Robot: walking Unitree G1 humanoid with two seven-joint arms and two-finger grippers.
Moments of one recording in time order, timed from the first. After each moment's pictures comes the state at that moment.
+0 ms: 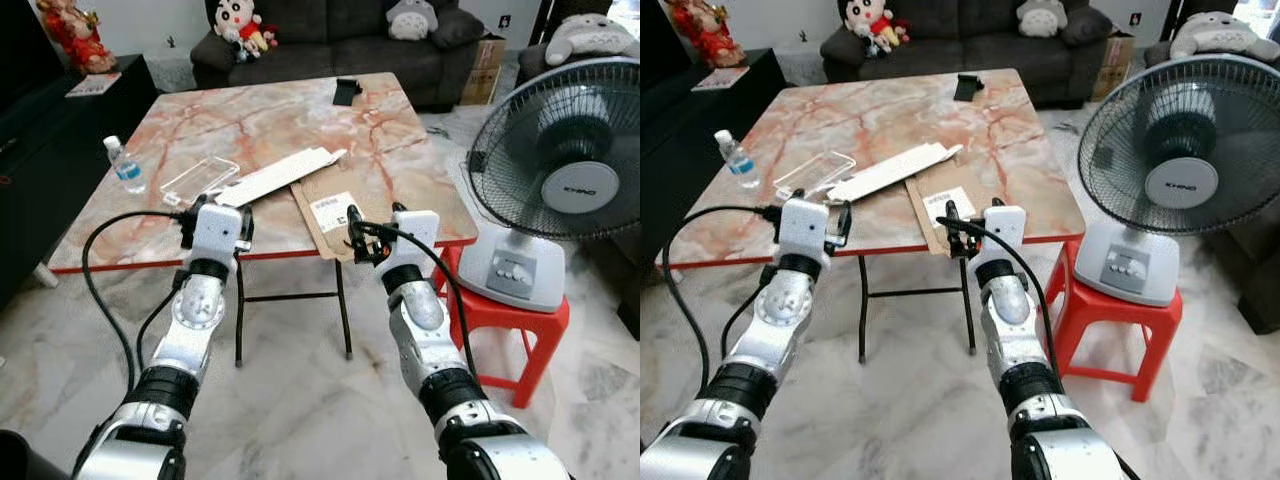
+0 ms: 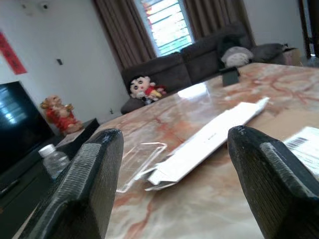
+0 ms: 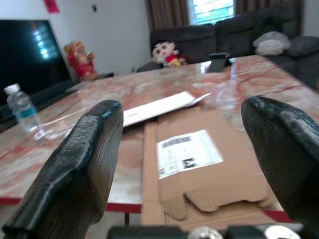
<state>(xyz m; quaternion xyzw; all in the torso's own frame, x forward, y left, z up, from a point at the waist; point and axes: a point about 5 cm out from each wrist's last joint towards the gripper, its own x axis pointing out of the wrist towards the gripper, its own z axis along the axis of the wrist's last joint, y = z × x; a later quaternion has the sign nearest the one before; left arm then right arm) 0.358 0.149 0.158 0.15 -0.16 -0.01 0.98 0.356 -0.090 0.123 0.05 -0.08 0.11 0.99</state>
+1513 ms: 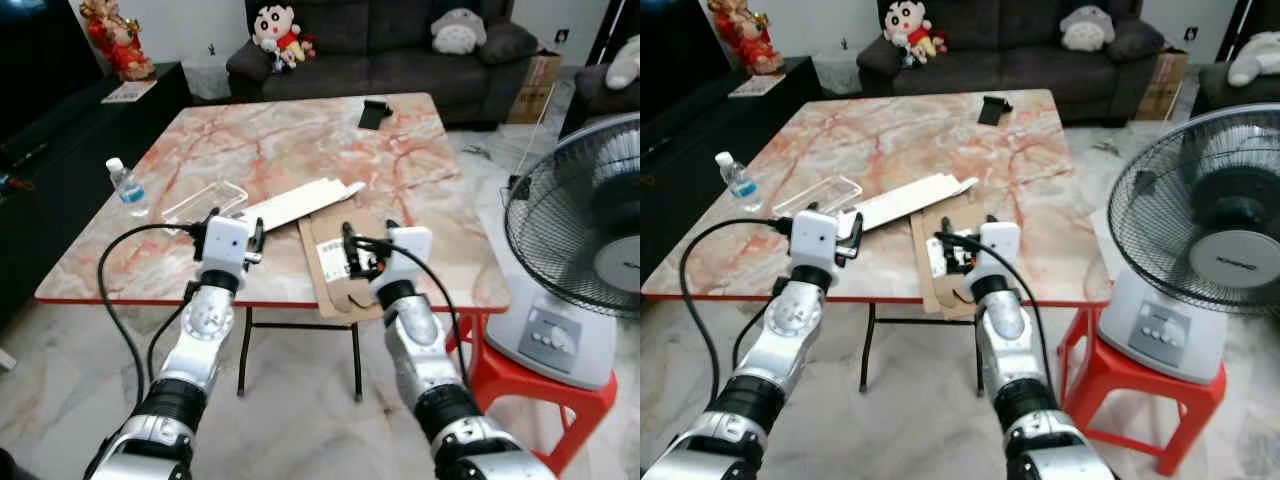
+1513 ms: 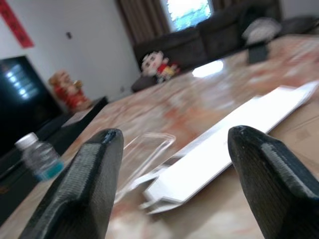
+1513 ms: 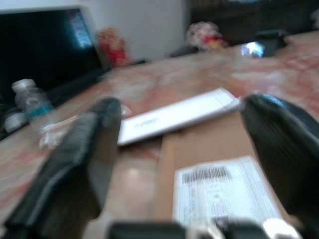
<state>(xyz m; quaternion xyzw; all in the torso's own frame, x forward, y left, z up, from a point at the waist) 0.347 0.159 0.136 0.13 -0.12 0.00 0.98 0.346 -0.070 0.112 0.07 -0.06 0.15 0.98</state>
